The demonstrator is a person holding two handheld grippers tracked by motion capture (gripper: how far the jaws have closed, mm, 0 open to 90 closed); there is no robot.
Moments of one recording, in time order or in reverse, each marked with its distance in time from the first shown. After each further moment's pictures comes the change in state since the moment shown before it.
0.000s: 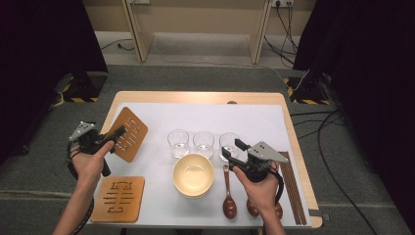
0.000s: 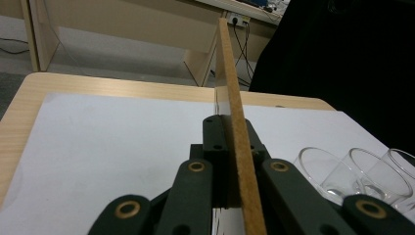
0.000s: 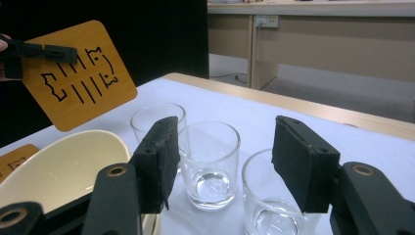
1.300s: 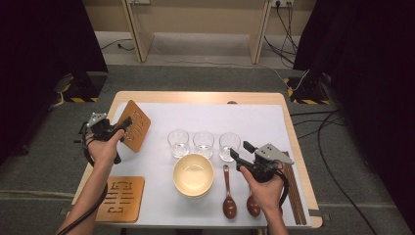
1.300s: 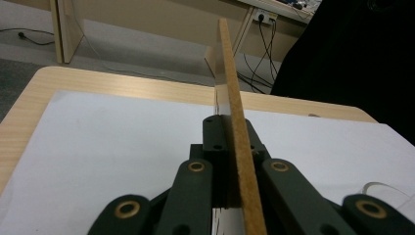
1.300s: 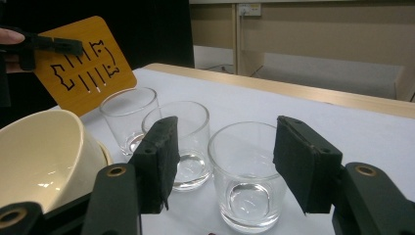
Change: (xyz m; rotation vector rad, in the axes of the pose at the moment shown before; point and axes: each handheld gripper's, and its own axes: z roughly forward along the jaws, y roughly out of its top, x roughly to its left) left arm 0.012 0.001 0.055 0.012 0.092 -0.037; right arm -0.020 -0.017 -0.003 0.023 -0.053 0.032
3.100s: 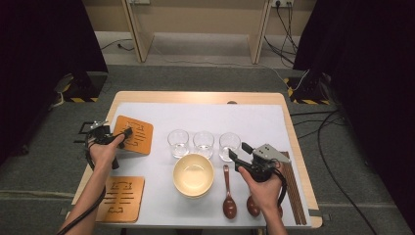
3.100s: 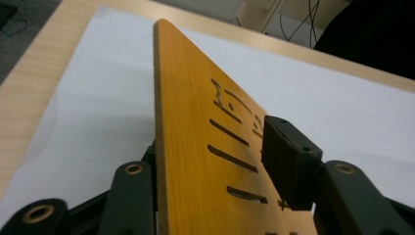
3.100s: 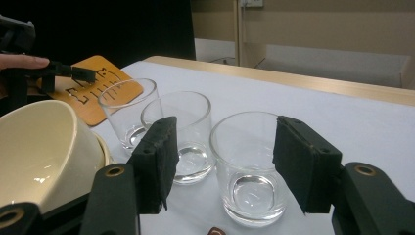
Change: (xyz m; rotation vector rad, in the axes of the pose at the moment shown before) left arm 0.051 -0.039 0.024 0.177 0.107 -0.102; right arm 0.000 -0.006 0.007 0.028 0.008 0.020
